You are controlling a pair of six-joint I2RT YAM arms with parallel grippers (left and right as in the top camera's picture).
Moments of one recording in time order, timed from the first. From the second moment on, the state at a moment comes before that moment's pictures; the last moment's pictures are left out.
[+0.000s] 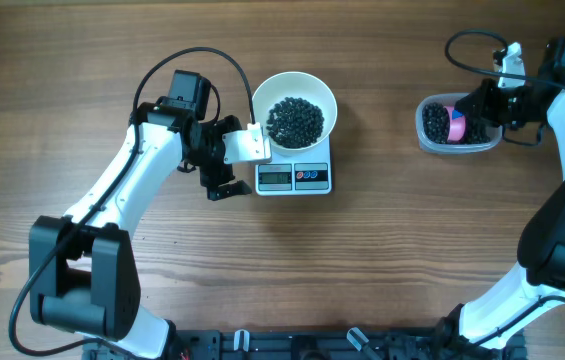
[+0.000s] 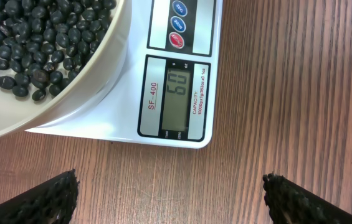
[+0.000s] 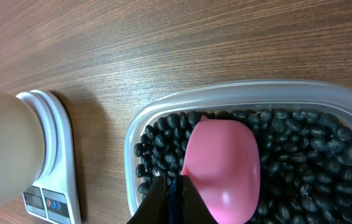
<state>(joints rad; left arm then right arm) -0.21 1.72 1.21 -0.86 0.47 1.23 -0.33 1.93 1.49 -0.84 -0.57 -0.08</state>
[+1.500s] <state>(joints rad) -0.21 1.72 1.21 -0.86 0.47 1.23 -0.33 1.93 1.48 -0.77 -0.48 0.06</state>
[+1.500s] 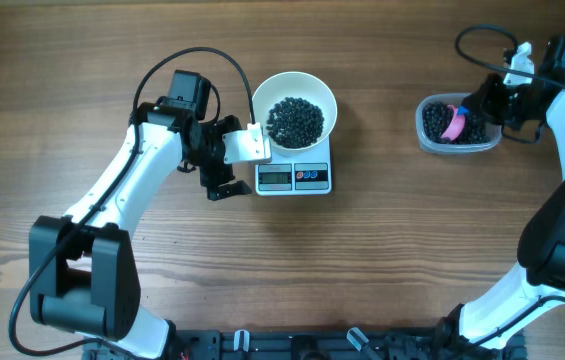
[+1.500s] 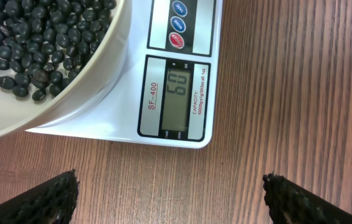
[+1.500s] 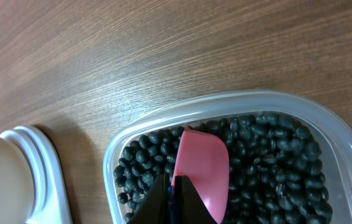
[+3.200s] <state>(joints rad) -0.21 1.72 1.21 -0.86 0.47 1.23 -0.61 1.97 1.46 -0.78 -1.16 -0.07</state>
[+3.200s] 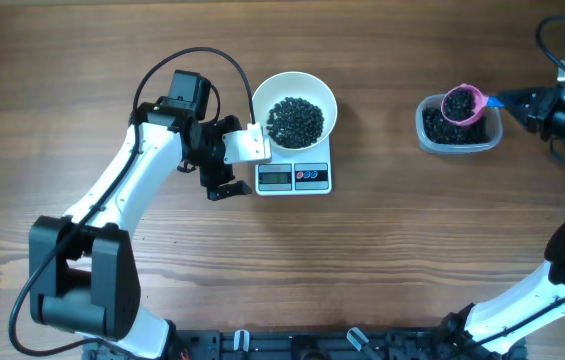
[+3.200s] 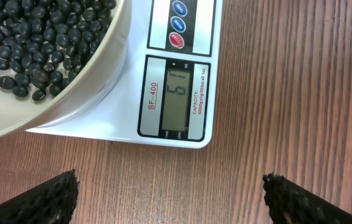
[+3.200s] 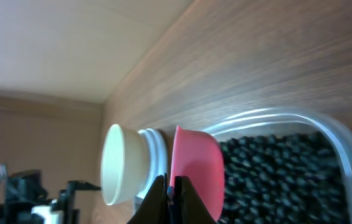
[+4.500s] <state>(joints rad) -0.21 1.72 1.21 -0.86 0.47 1.23 0.03 1.97 1.45 -0.12 -1.37 0.34</state>
